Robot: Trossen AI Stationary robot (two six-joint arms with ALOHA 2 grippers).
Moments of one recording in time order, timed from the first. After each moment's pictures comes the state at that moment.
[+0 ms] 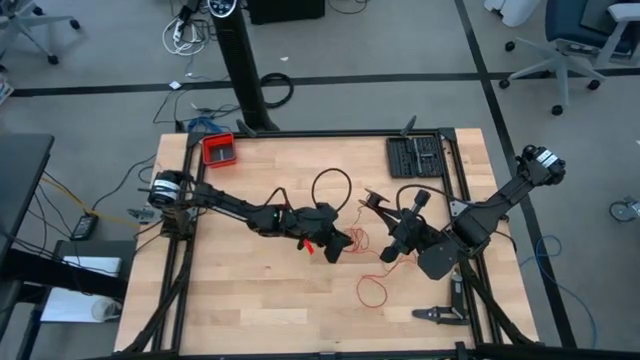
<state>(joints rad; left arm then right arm) -0.13 1.85 1.08 0.38 -0.03 -0.81 0.66 1.26 1.05 -0.42 1.28 0.11</state>
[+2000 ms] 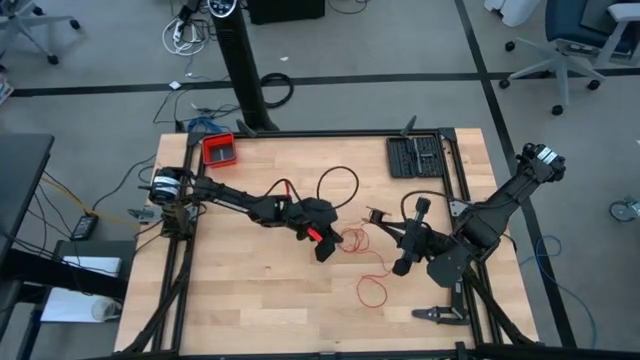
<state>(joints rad) -0.05 1.84 1.08 0.18 0.14 -0.52 0.73 1.22 1.05 -0.58 1.13 0.28</state>
